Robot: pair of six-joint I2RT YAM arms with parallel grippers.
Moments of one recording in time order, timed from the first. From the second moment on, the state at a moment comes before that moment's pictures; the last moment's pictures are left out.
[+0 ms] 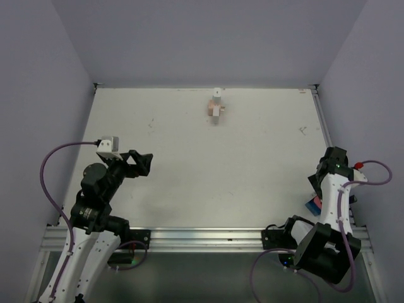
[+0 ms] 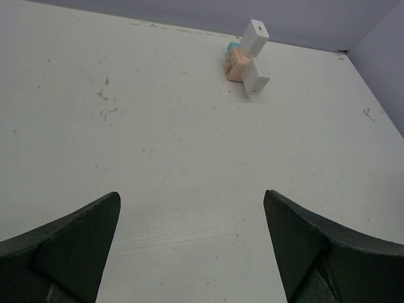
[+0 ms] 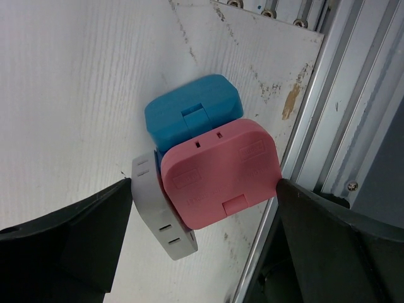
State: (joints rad) left arm -0.24 0.38 0.57 -0.37 0.04 -0.35; right arm -0.45 1.02 0.73 -1.00 0.49 0.81
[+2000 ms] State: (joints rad) left arm -0.22 0.44 0.57 -0.37 0.04 -0.35; right arm 1.02 1.68 1.36 -0.83 0.53 0.75
